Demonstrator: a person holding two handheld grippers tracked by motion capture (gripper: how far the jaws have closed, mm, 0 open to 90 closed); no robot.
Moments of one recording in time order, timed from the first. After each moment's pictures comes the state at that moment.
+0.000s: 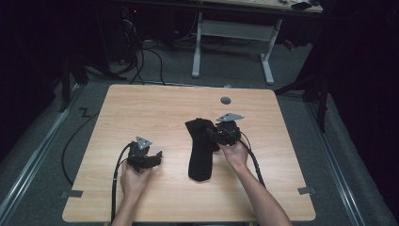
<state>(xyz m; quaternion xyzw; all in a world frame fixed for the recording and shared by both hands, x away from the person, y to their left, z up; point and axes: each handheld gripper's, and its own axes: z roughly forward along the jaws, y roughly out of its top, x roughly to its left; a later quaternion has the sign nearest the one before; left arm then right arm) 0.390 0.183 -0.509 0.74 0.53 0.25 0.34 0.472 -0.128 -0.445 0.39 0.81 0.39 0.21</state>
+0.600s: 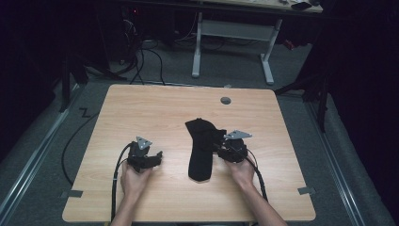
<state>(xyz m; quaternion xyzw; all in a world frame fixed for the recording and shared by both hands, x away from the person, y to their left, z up) 0.390 0.183 -0.509 0.74 0.53 0.25 0.34 0.431 -0.152 -0.479 0.41 0.81 0.38 0.19</state>
